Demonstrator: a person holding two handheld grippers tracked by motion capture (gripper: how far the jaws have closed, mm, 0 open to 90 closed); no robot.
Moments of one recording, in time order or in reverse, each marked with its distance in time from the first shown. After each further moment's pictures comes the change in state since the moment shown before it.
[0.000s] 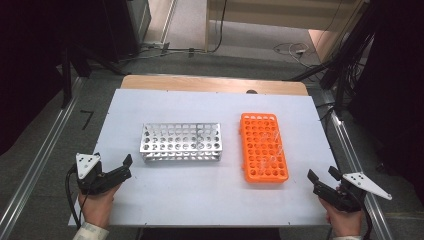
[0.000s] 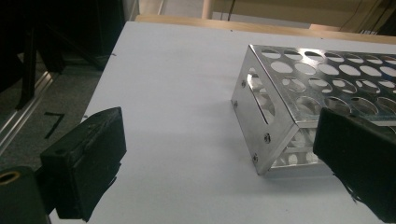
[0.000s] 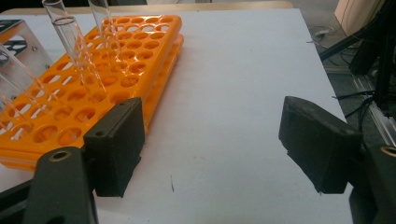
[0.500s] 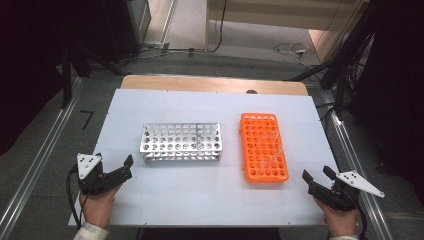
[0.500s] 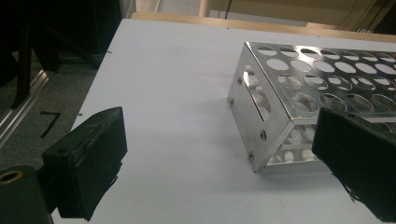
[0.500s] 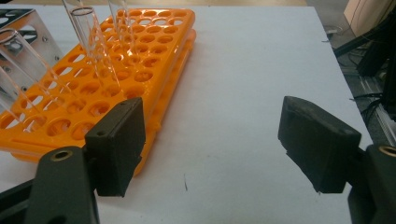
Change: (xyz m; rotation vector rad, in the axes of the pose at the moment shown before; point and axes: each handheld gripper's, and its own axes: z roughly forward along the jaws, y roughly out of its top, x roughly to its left) left arm -0.002 -0.001 0.001 0.007 -0.013 -0.001; right arm 0.010 0.000 0.005 0.022 0.024 -0.031
